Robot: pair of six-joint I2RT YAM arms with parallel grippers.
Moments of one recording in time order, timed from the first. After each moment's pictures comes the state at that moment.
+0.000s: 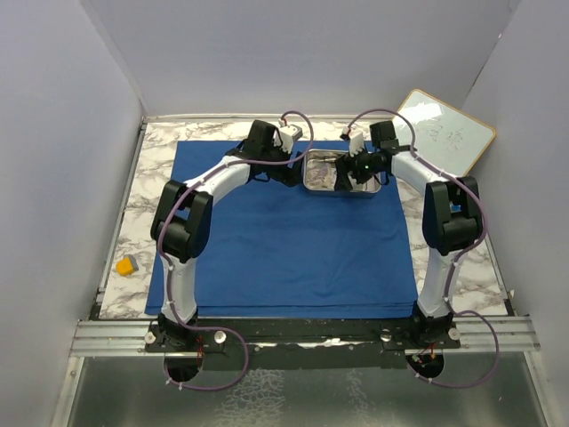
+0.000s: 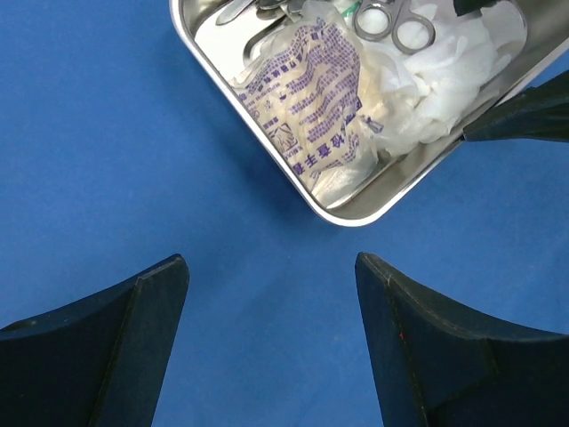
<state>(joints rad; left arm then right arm) -0.43 2.05 1.58 -0.26 0.41 0.02 0.19 2.00 1.47 -0.41 -0.49 -0.33</state>
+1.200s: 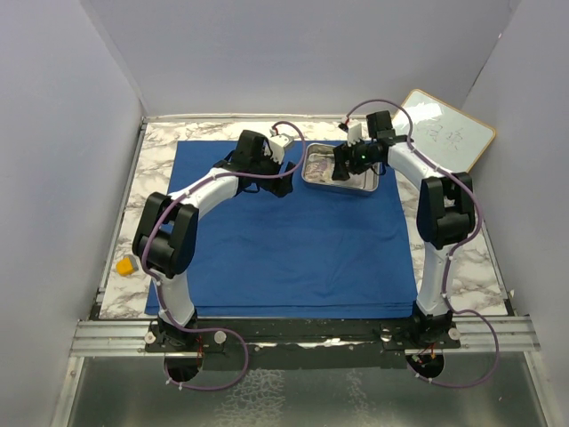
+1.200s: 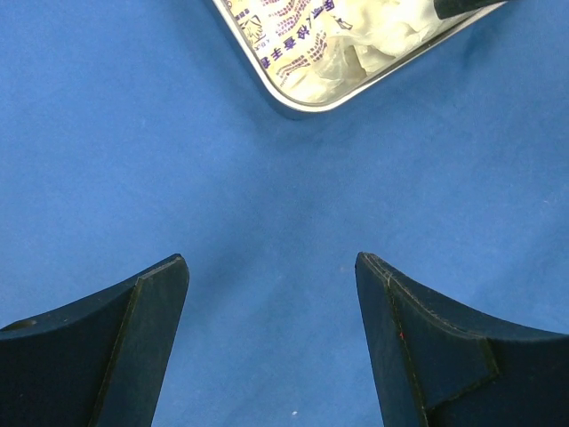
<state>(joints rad) -0.42 1.85 1.33 -0.19 0.37 0.09 0.21 2.09 1.64 -0.48 -0.49 -0.26</state>
